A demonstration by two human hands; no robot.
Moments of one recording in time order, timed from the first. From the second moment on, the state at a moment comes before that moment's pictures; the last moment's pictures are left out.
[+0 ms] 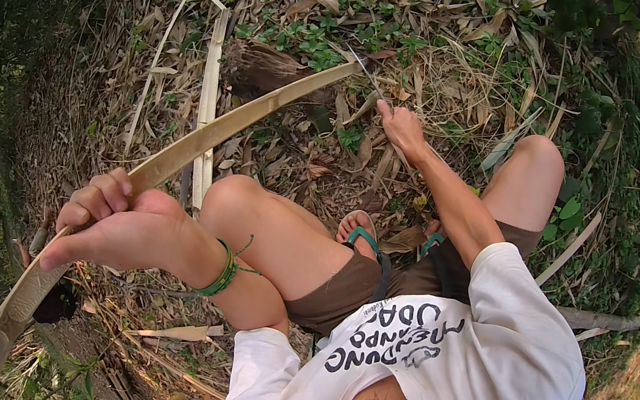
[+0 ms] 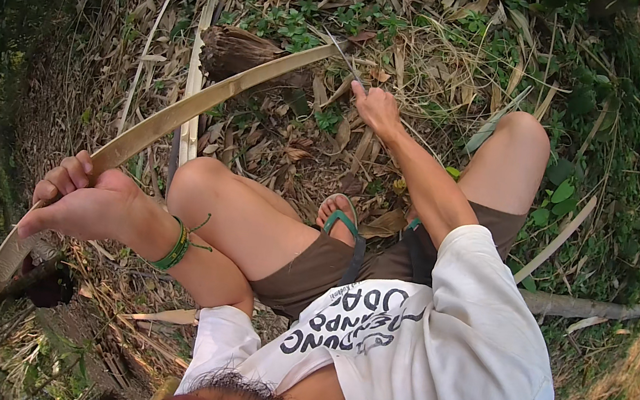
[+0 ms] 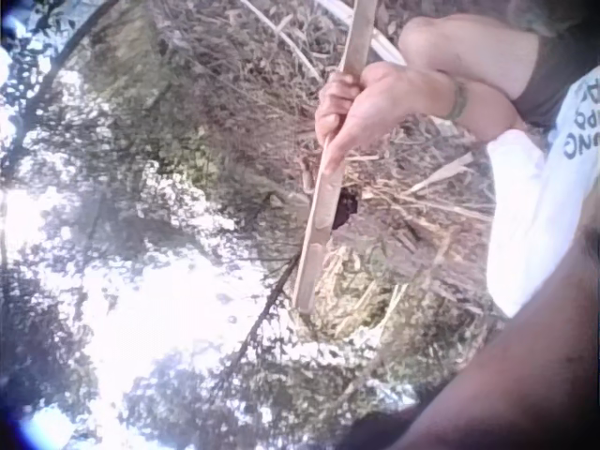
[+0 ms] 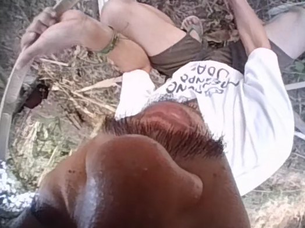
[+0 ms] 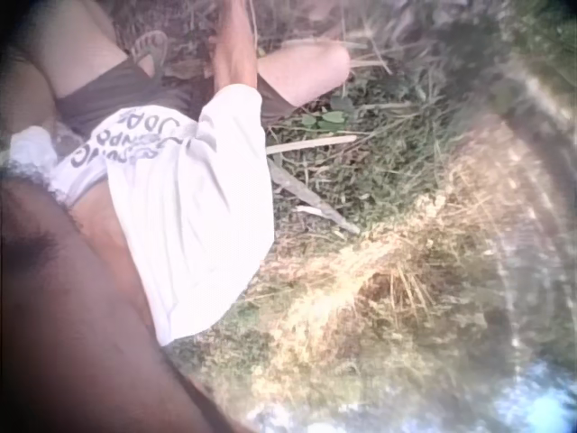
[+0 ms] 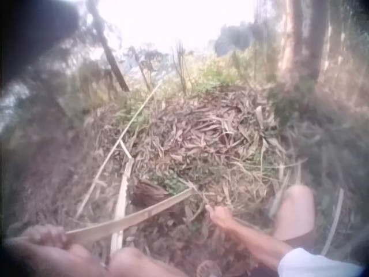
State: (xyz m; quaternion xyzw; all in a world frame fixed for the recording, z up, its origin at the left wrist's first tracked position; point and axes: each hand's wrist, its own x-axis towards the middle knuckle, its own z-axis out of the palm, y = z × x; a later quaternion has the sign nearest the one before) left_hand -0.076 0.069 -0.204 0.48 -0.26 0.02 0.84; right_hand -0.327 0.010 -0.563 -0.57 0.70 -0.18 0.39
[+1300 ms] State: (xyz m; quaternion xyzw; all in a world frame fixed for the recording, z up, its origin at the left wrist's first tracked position) left_hand -0.121 0.126 -0.148 0.45 -0.37 -0.03 0.81; right_hand -0.310 0.088 -0.469 -0.57 0.61 -0.26 0.49
